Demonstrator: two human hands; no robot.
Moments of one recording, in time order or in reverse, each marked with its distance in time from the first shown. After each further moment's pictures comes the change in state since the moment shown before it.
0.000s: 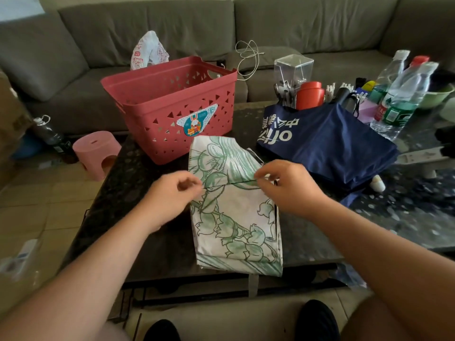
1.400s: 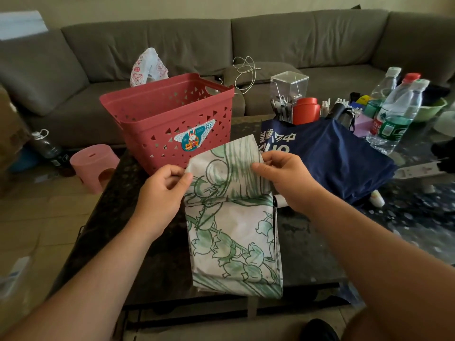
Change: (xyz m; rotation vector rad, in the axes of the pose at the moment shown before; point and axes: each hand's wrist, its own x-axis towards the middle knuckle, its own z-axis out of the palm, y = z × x) left_hand 0.011 0.027 -0.003 -0.306 0.246 0.097; right_hand 0.044 -0.010 -0.010 0.890 0.033 0.226
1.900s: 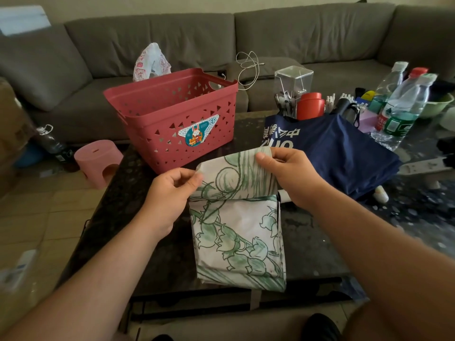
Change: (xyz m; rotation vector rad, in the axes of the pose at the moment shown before) left_hand -0.007 -0.003 0.007 -0.228 -0.060 -0.177; right_hand -0.005 -0.003 0.002 0.033 -0.011 0.014
